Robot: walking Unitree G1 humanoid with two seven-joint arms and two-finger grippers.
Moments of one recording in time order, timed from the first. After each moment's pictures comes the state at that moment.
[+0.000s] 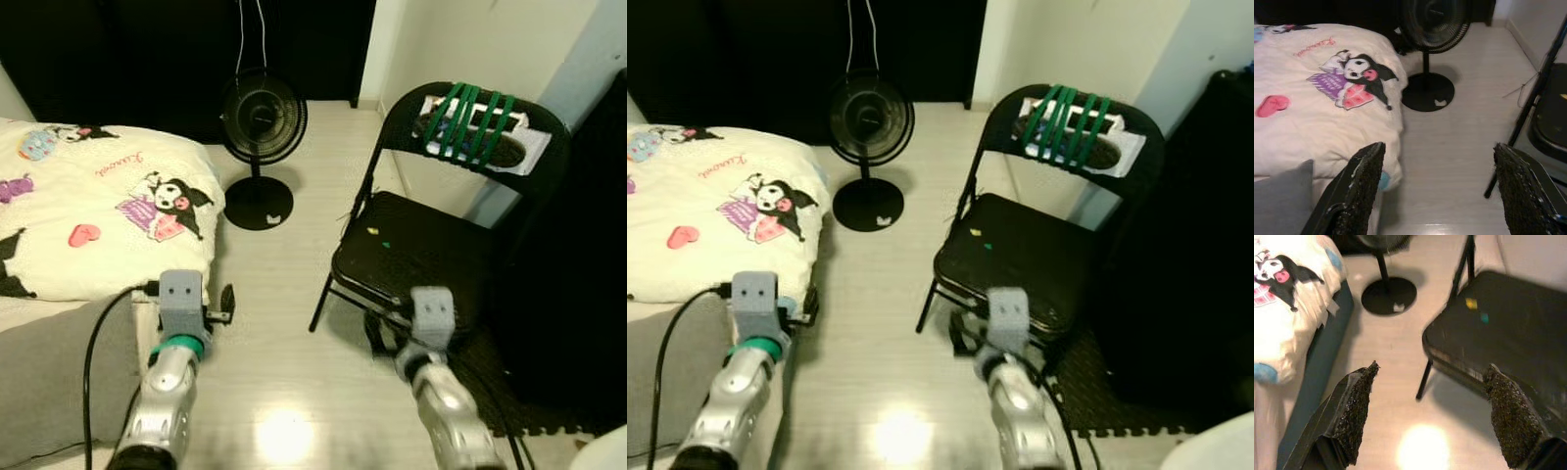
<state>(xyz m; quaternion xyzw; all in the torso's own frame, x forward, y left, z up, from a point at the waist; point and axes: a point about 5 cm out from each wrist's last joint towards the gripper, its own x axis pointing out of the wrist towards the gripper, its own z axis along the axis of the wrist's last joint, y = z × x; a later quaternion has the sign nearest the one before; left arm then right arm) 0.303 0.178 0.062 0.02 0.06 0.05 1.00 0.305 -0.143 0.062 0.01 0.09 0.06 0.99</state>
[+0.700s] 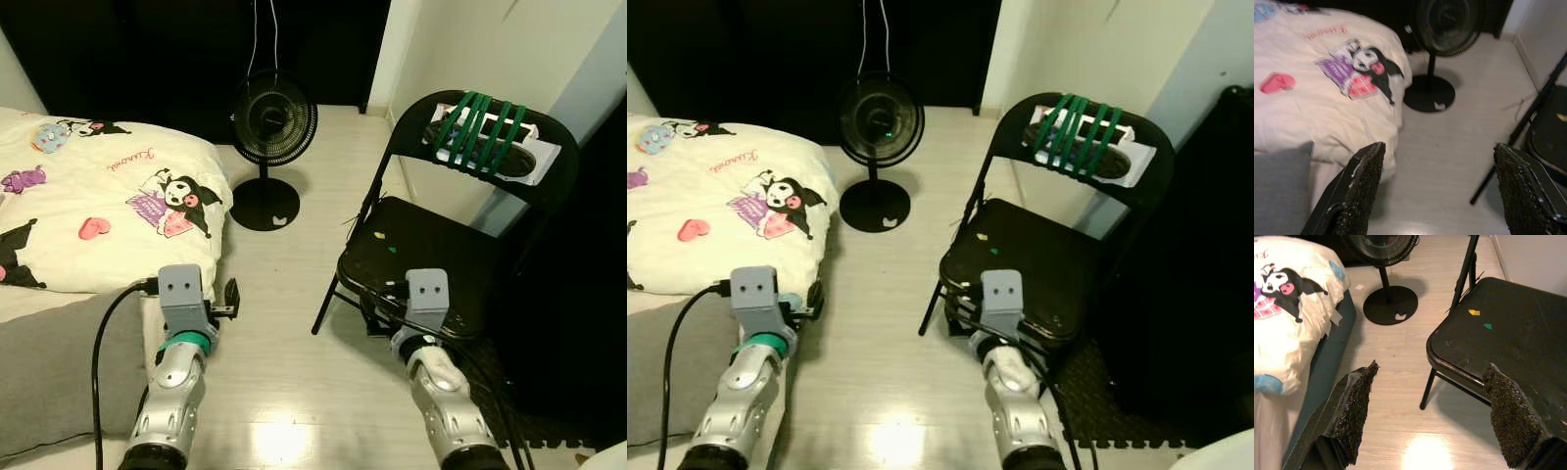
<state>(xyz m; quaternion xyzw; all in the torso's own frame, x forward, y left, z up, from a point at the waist) 0.301 0.163 0.068 -0.03 0.05 0.05 1.00 0.303 -0.146 0.056 0.06 0.08 0.03 0.99</state>
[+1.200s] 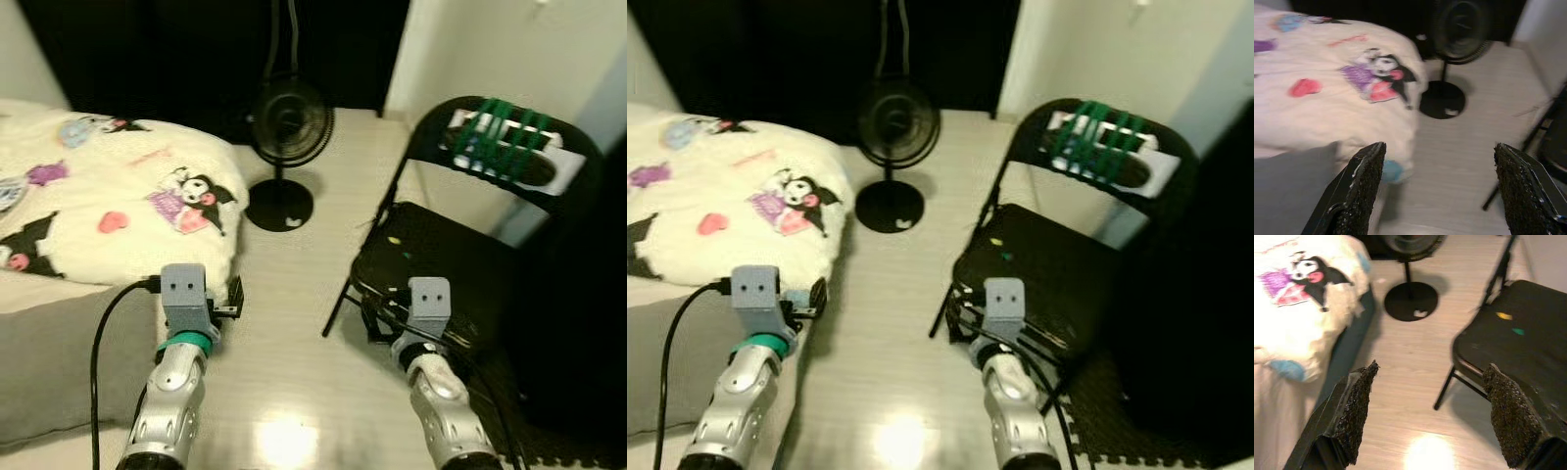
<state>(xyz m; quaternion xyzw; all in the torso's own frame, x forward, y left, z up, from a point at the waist) 0.297 0.158 0.073 -0.03 0.04 0.03 1.00 0.298 -0.145 0.051 0.04 0.08 0.04 1.00</state>
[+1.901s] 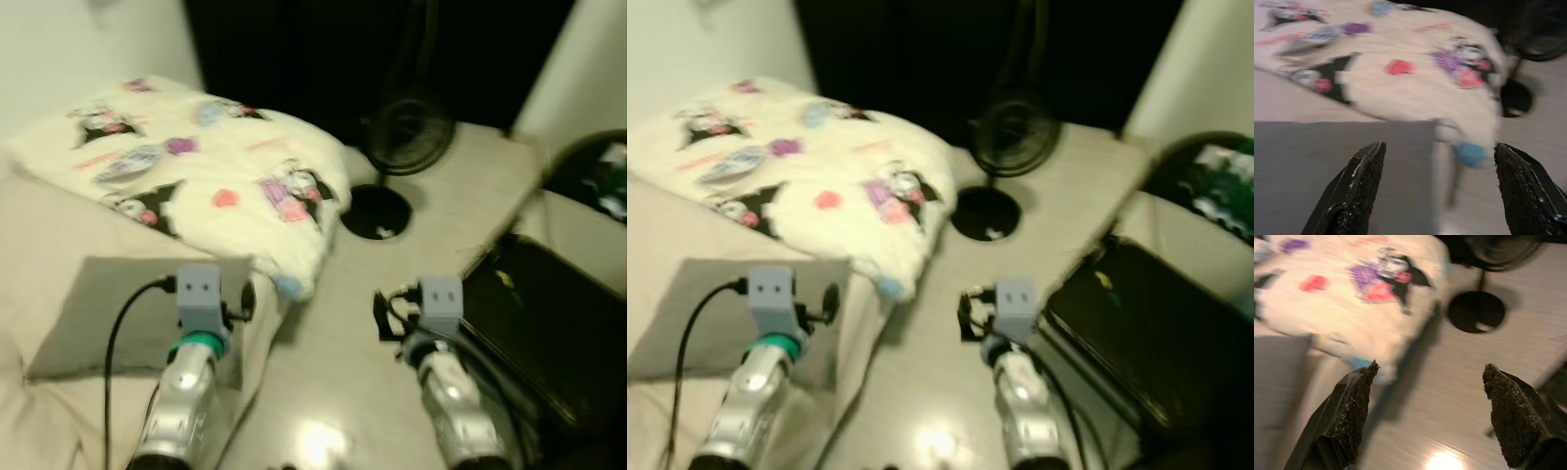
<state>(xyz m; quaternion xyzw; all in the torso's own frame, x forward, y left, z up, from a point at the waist) 0.301 0.152 0.080 -0.01 0.04 0.01 1.00 0.302 -0.145 0.061 0.04 0.06 0.03 1.00</state>
